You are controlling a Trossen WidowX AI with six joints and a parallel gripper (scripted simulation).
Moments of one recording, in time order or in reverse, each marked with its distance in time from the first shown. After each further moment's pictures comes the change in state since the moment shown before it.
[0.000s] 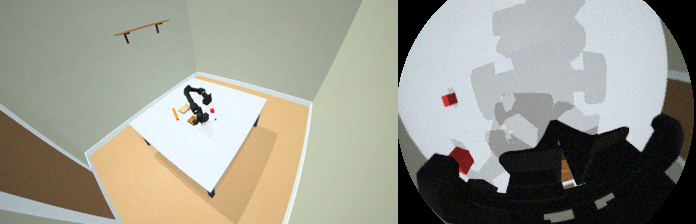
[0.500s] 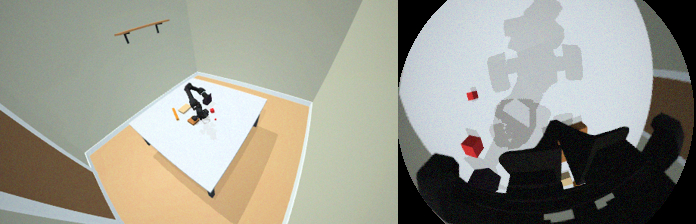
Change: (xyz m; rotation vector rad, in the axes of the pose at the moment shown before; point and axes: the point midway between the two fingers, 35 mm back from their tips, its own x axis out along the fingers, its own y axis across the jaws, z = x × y) arm -0.057 -0.001 0.004 0.000 -0.014 -0.012
